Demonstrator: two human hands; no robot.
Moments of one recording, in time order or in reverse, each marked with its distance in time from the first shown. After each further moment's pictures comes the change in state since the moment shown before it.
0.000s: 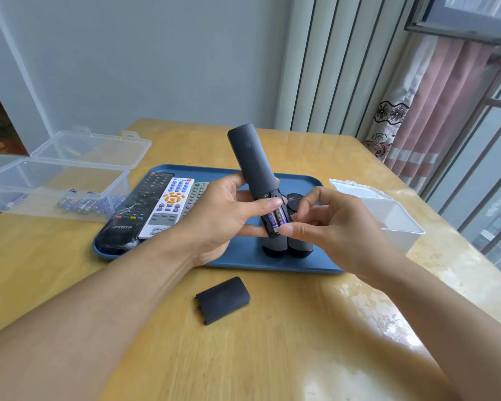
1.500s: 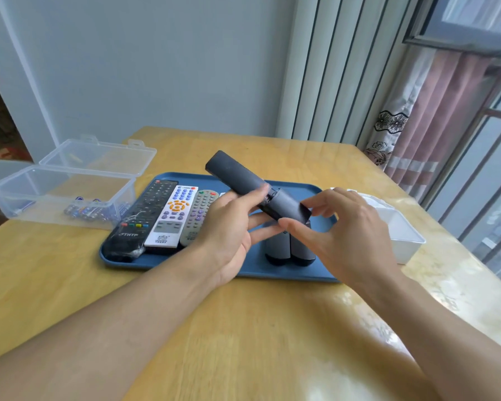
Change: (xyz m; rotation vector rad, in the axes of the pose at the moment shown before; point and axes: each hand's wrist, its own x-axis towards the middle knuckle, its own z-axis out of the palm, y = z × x) left_hand -0.001 -0.005 0.015 -0.383 0.167 -0.034; right_hand 0.000 0.004 0.008 -0.723 0.429 -0.230
